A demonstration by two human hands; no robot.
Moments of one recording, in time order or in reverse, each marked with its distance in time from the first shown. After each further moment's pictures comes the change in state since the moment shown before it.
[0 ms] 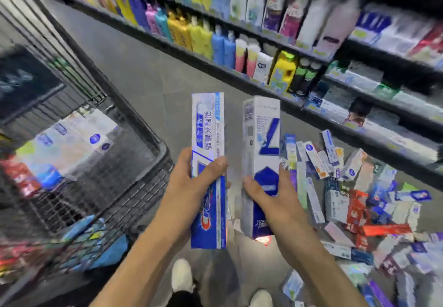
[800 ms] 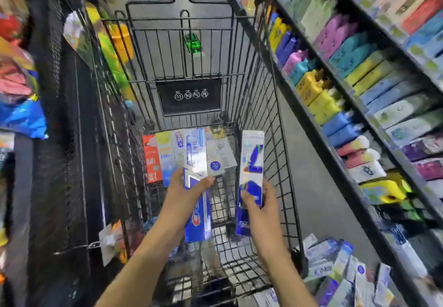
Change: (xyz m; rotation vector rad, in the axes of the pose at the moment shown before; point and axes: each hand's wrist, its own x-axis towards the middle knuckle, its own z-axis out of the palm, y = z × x) left_hand 0.056 0.122 -0.317 -0.250 0.631 -0.093; right_hand 0.099 -0.080 0.358 -0.364 -0.311 0.101
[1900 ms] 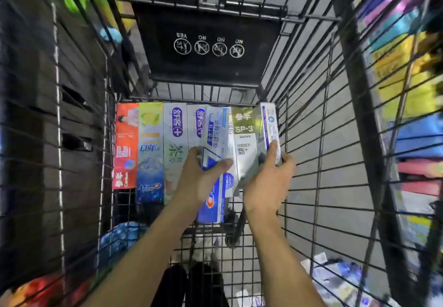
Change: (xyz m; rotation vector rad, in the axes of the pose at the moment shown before) left_hand 0.249 -0.079 0.039 -0.005 0.134 -0.215; right_hand 0.299 0.102 0.089 -0.758 0.390 -0.092
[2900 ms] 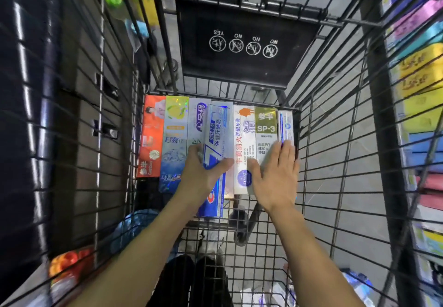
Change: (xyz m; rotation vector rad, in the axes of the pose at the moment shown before) left_hand 0.000 -0.012 -0.038 0.001 0.086 0.056; right_hand -0.001 0.005 0.001 -0.573 -0.492 -0.452
